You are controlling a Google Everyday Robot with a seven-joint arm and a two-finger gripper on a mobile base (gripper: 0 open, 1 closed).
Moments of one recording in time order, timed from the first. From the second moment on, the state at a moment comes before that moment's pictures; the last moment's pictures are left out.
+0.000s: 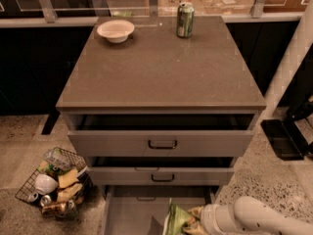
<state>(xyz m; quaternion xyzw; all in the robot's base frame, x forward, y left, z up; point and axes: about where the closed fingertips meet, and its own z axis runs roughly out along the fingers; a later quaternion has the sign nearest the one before) 0.383 -0.119 0.372 -0.60 0.71 0.22 0.30</state>
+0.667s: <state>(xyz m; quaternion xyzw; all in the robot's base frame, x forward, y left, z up) 0.369 -0.152 0.450 -0.58 0.68 0.25 0.38</state>
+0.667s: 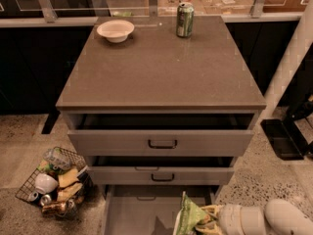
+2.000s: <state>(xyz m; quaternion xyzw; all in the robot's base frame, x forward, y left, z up) 0.365 -0.160 0.531 -0.56 0.62 0.28 0.46</state>
